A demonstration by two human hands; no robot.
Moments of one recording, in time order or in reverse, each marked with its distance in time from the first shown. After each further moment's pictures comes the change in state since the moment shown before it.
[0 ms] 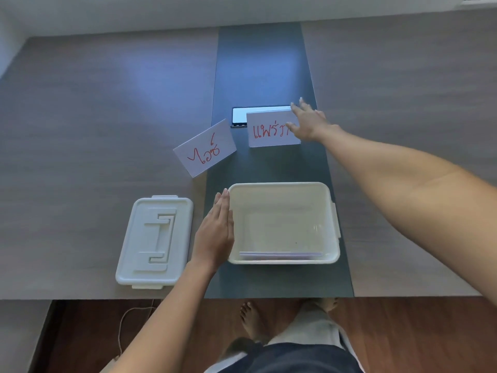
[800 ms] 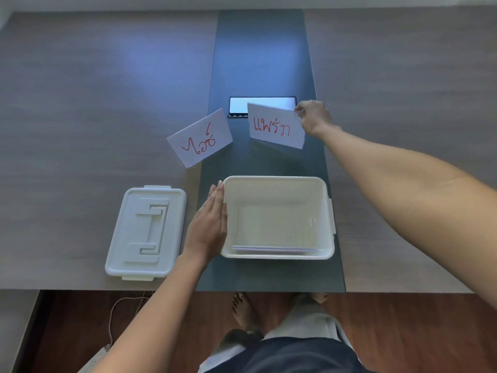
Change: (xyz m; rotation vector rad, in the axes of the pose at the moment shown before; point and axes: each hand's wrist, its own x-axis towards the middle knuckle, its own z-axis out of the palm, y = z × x) left_hand -0.001 0.003 -0.003 -0.056 -0.021 -0.007; right_hand 0.002 0.013 0.008 0.253 0.217 0.112
